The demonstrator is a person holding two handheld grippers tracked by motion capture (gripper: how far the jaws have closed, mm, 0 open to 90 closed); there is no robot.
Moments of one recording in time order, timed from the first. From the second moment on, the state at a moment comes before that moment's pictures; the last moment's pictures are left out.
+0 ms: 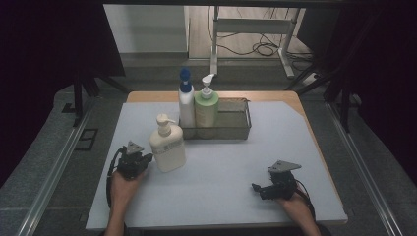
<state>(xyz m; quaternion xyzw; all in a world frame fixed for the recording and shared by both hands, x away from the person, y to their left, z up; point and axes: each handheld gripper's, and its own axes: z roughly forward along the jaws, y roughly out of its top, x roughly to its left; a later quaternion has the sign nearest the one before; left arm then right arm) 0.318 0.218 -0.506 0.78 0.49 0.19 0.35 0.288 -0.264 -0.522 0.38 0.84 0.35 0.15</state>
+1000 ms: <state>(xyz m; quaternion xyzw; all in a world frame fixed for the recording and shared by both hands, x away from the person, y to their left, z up) 0.304 0.190 -0.509 0.81 0.44 0.15 0.36 0.289 -0.265 -0.522 0.37 0.84 0.35 0.15</state>
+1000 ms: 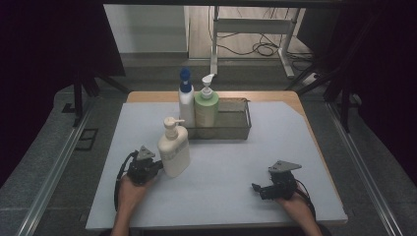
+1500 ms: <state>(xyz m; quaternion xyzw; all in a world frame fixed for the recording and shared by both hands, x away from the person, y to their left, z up) 0.292 0.171 -0.511 0.82 0.42 0.13 0.36 0.289 -0.265 -0.522 0.37 0.84 0.35 0.15</state>
